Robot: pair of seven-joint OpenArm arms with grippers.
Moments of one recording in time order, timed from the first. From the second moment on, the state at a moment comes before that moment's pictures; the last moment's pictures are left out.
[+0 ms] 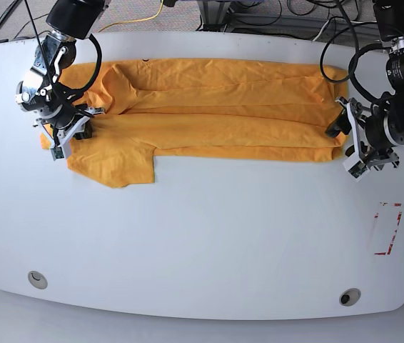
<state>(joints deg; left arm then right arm) 1.0 -28.3 -13.2 109.6 -47.6 -41.8 83.6 -3.0 7.9 32.6 85.9 11.8 40.5 -53.0</state>
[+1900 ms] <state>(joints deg) -7.6 -22.4 -3.4 84.0 -27.4 -40.0 76.0 -0.8 5.2 32.7 85.7 11.0 40.4 -50.9</state>
